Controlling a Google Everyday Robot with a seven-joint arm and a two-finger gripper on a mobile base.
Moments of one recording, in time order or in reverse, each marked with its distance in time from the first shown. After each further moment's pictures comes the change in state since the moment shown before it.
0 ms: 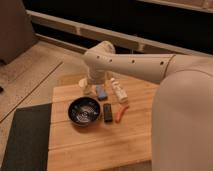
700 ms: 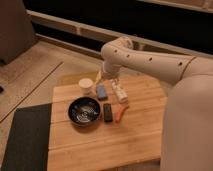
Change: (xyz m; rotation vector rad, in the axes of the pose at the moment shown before) arm -0.012 -0.055 -0.014 0.016 -0.026 0.060
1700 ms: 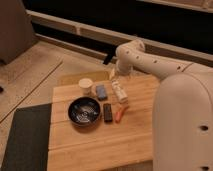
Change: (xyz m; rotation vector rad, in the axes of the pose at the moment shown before) arm -0.063 -0.110 0.068 0.012 -0.052 0.087
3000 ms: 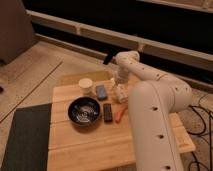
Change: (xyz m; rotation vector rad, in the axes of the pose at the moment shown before) arm 0.030 -0.006 0.105 0.032 0.303 -0.254
